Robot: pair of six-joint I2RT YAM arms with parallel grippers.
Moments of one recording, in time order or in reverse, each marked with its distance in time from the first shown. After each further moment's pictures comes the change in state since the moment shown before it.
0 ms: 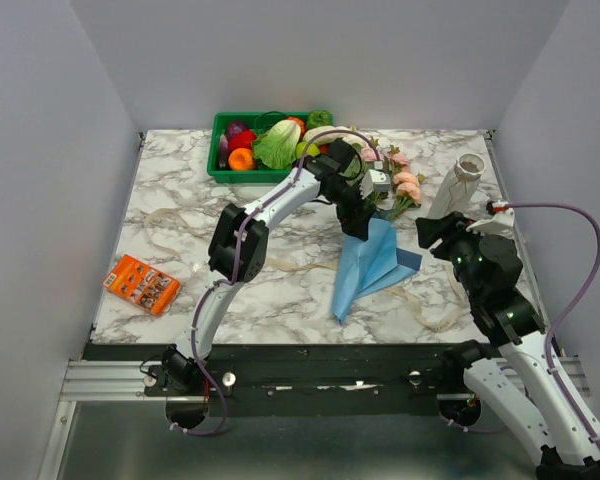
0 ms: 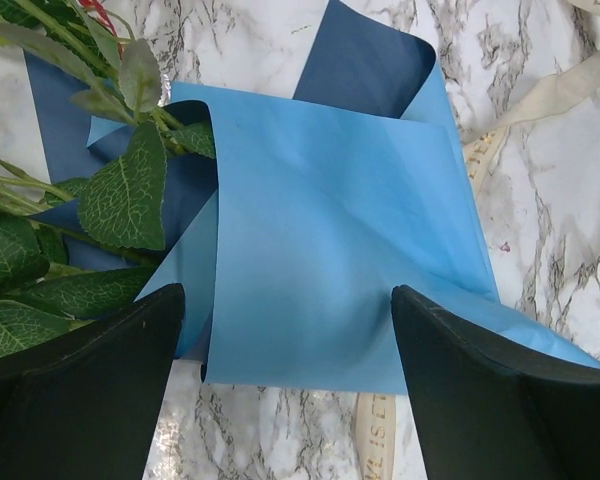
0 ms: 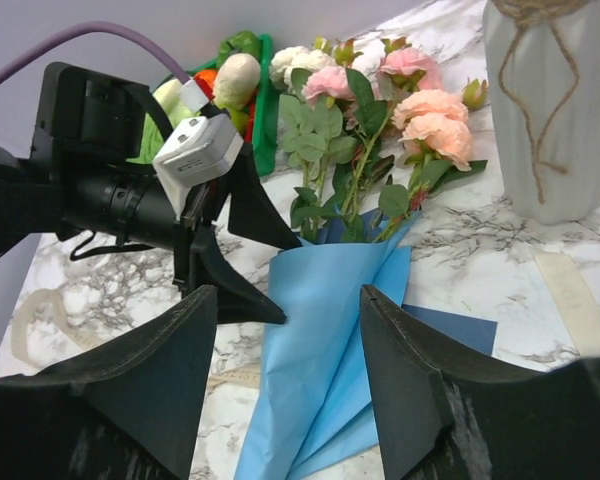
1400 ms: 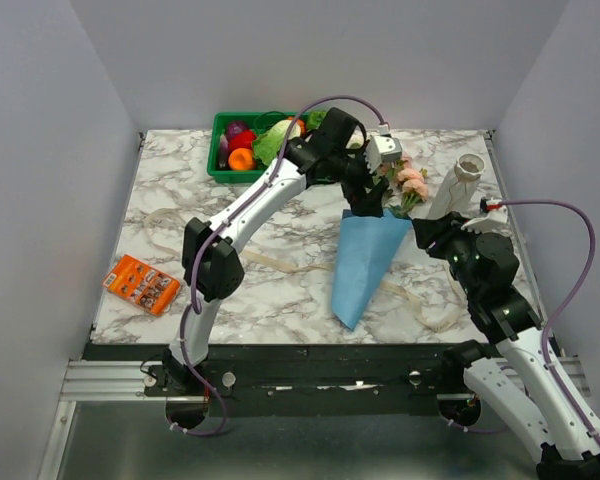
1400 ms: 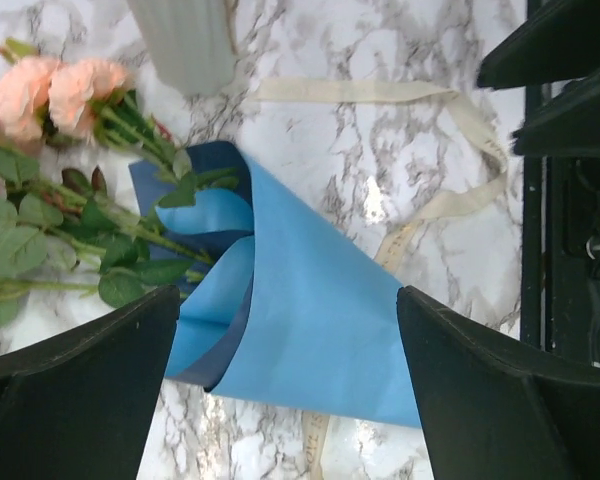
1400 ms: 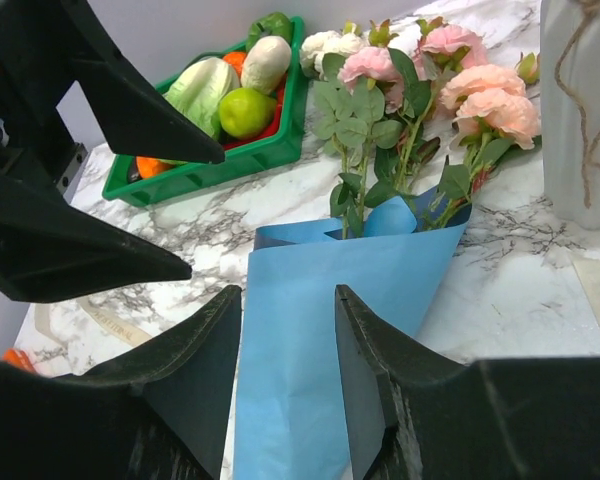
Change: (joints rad) left arm -0.052 -0.291 0.010 0.040 -0.102 -0.192; right arm 0.000 0.021 -0.009 0.045 -0.082 0.002
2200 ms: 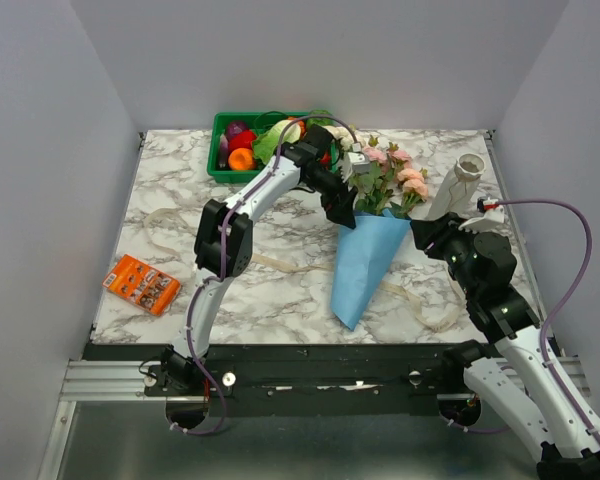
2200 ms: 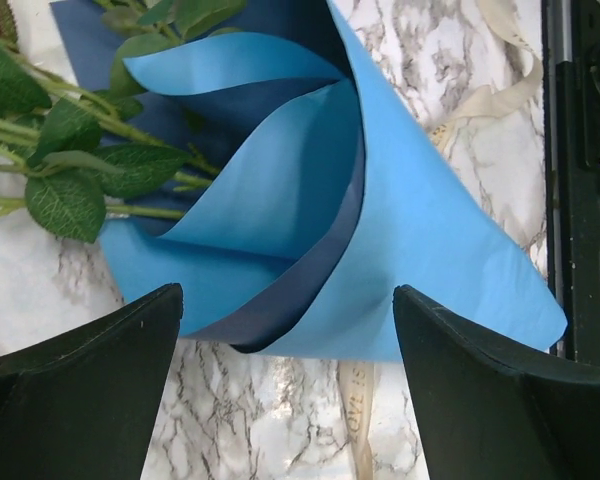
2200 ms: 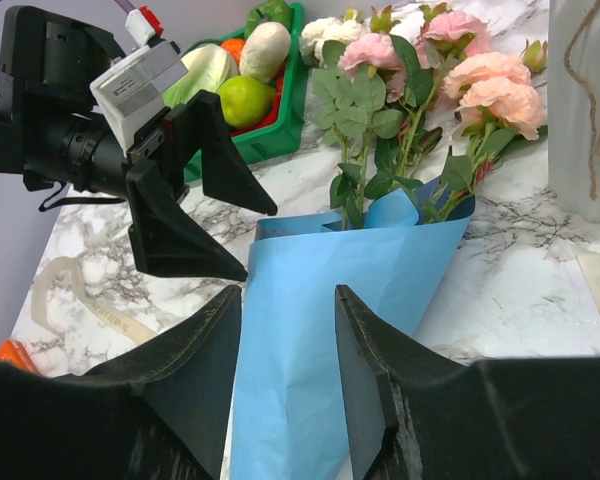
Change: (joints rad) left arm 0.163 0.233 -0.022 -0.099 0.227 0.172; right arm 0.000 0.008 -0.013 0.003 -0.016 -0.002
